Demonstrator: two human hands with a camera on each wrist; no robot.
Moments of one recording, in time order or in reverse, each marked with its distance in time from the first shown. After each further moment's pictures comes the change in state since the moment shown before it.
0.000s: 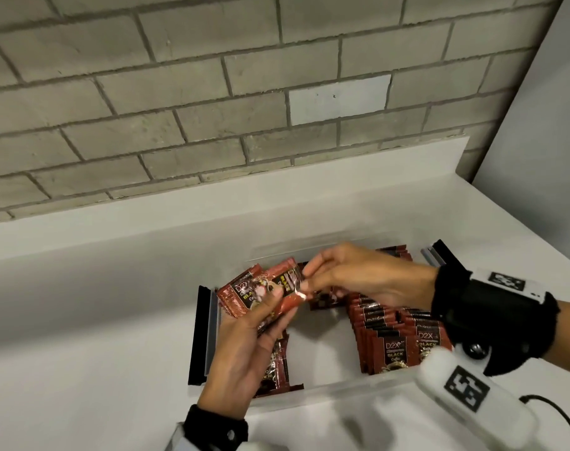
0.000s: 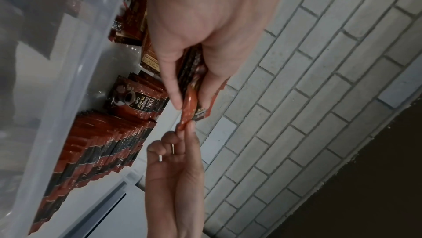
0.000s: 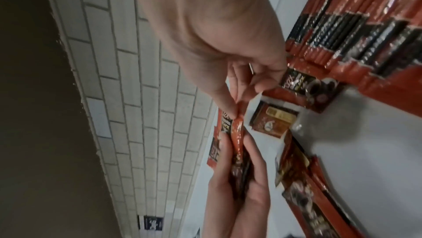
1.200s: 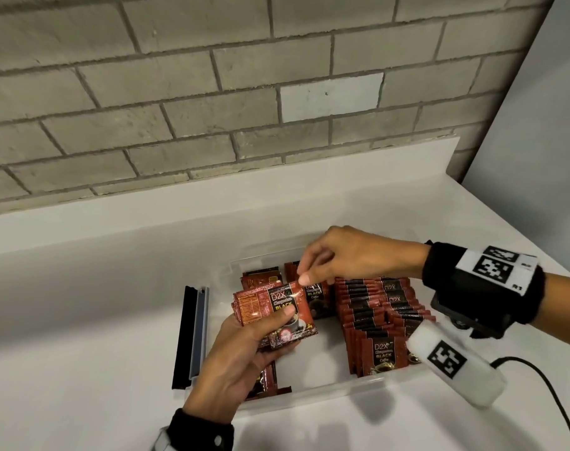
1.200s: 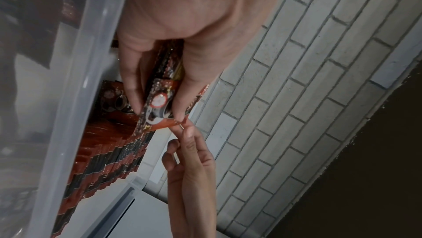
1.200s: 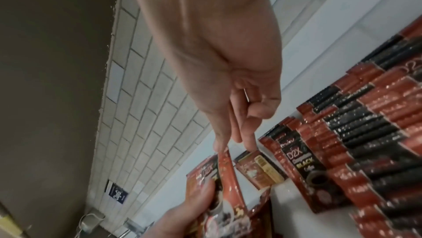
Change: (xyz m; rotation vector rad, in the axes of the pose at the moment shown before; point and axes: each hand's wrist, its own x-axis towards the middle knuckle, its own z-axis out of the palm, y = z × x) left_hand -0.001 -0.005 -0.003 0.364 -0.060 -0.155; right_hand 0.013 -0.003 -0.031 -0.525 -0.030 -0.253
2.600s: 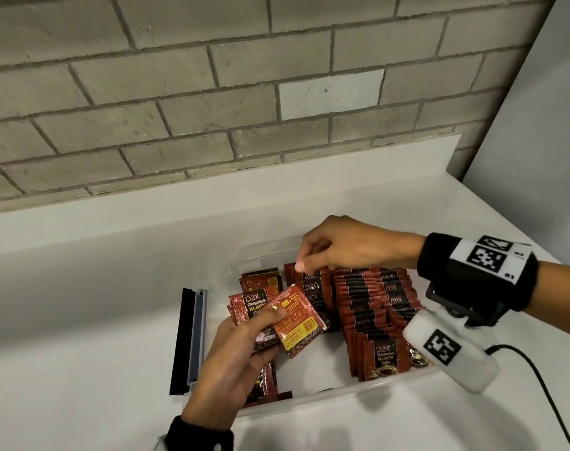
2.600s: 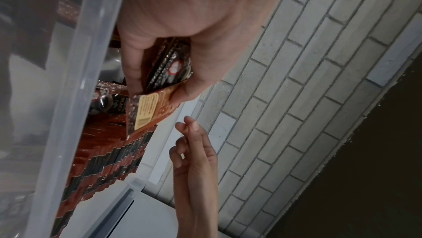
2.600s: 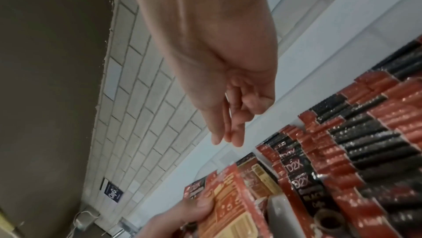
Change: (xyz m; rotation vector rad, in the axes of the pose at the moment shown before) left_hand 0.007 -0.003 -0.004 -0.045 0.096 -0.032; right_hand 0.012 0.001 -0.007 -0.021 0.039 -0.008
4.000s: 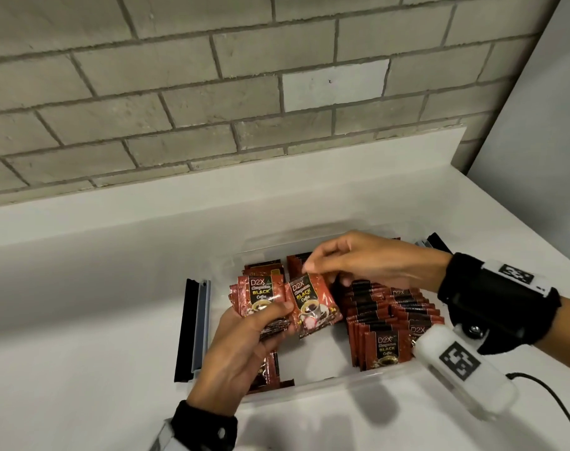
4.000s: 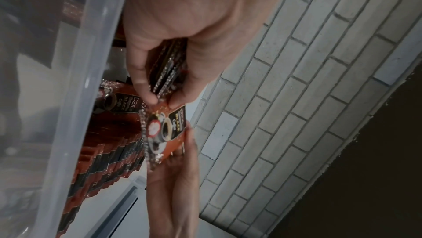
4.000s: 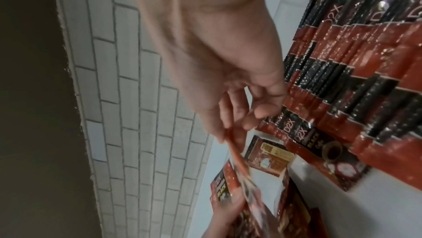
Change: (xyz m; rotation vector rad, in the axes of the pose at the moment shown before) left_hand -0.003 0.000 0.004 -0.042 -0.029 0.058; right_hand -0.023 0.011 0.018 0.459 -0.109 0.195
